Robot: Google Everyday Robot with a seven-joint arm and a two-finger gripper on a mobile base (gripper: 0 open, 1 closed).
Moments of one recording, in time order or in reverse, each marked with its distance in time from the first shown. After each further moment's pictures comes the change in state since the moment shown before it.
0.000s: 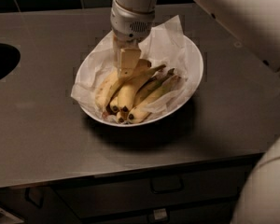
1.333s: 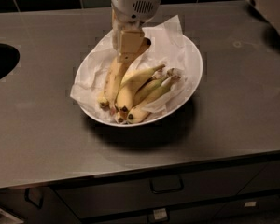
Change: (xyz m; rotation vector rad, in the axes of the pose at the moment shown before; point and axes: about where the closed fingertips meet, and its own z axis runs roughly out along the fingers) arm -0.015 0.009 -0.060 0.174 0.011 -0.014
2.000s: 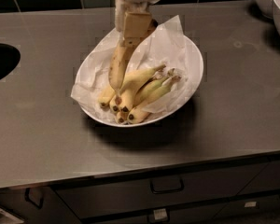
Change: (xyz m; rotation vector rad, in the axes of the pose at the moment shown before) arm -0.003 0.005 -0.054 0.142 0.035 0.000
